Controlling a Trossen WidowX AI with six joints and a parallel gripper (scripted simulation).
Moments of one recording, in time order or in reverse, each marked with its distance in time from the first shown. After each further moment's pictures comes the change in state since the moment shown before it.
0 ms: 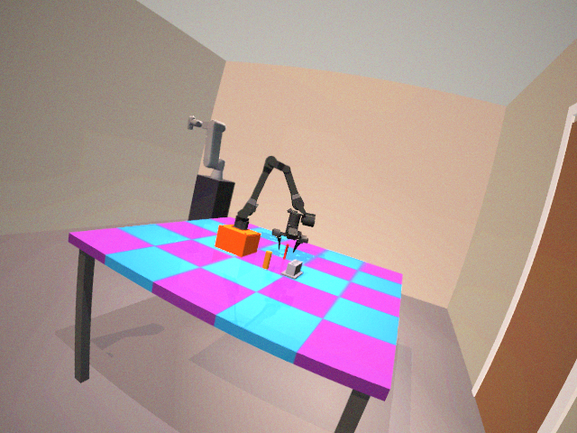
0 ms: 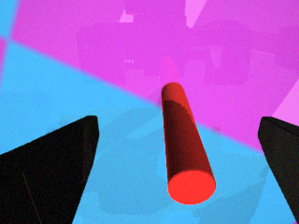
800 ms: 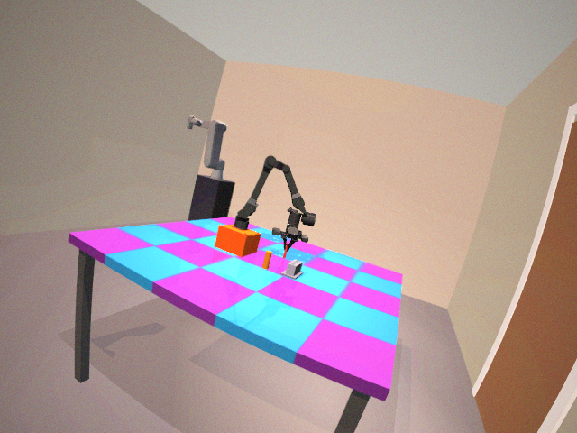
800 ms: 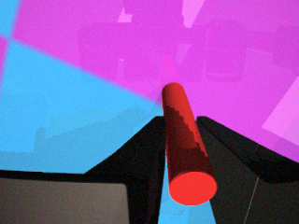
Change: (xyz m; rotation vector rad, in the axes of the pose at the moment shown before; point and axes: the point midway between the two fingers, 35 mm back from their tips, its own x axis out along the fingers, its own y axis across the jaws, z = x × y) arm -0.005 0.000 0.000 0.001 0.000 -0.006
